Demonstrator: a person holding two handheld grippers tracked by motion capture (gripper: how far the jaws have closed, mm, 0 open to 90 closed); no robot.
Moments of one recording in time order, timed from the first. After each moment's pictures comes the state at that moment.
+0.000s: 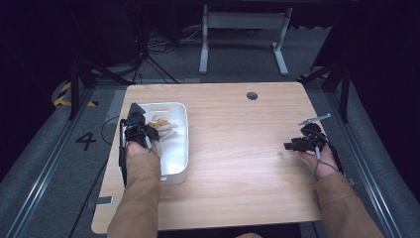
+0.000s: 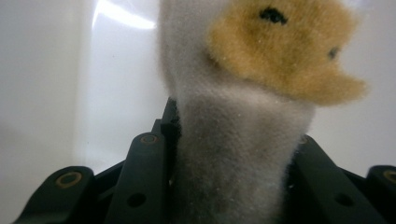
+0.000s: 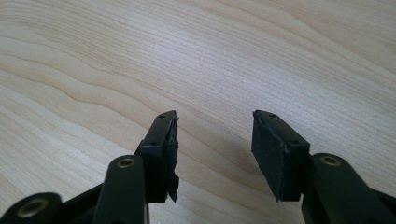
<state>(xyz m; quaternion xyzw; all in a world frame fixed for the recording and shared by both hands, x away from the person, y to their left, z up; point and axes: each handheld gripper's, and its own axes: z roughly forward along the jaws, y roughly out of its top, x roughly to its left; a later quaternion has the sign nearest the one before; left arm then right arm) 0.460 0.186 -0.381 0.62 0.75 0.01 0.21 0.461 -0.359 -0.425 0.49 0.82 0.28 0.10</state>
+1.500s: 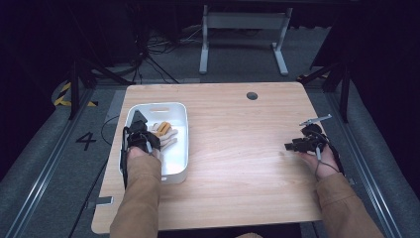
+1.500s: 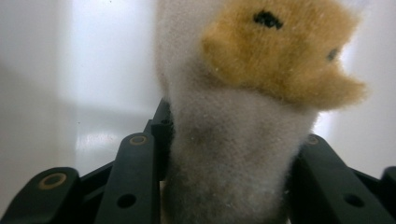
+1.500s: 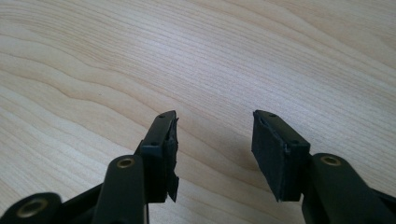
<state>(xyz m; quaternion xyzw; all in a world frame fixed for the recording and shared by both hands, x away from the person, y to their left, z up) 0.467 0.188 -0.415 0.62 0.77 -0.04 0.15 0.460 -0.362 -0.427 0.49 0.82 0.28 0.11</state>
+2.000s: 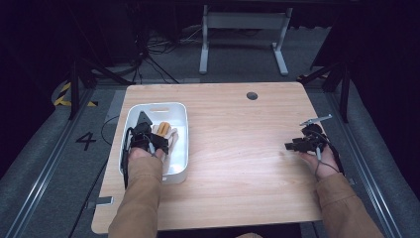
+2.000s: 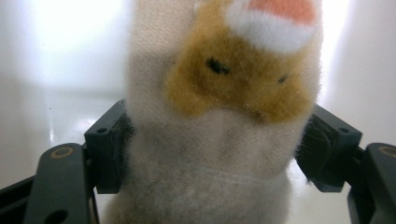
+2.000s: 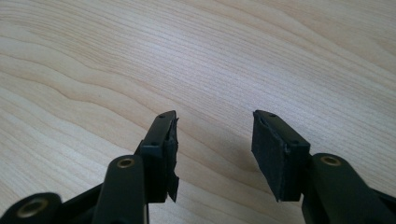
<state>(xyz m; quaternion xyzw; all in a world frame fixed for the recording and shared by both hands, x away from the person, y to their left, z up) 0.467 0.177 -0.418 0.65 0.74 -0.07 0.12 0.460 -0.363 -0.426 0.49 0.82 0.28 0.11</state>
